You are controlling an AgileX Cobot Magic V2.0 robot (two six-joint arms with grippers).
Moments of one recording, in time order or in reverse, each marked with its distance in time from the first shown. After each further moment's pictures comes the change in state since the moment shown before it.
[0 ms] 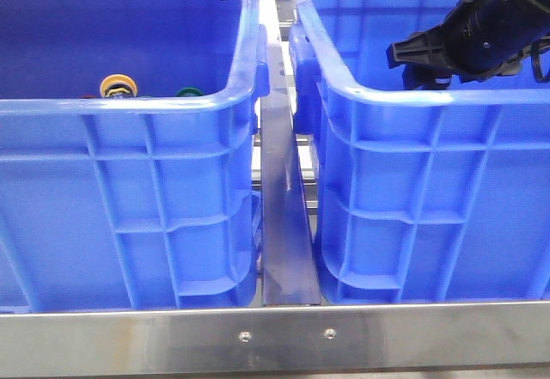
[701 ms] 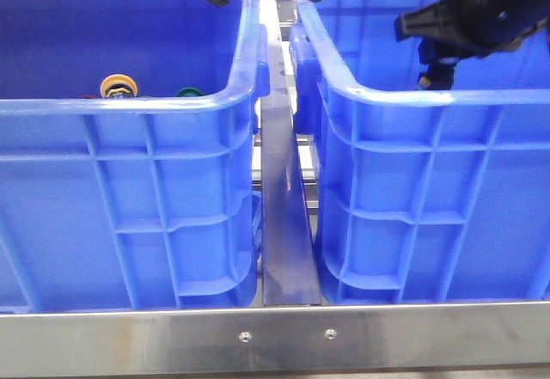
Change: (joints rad) left arm 0.000 0.000 0.000 0.003 0.022 0.000; right arm 0.000 -0.069 0.022 -0.008 0.006 0.000
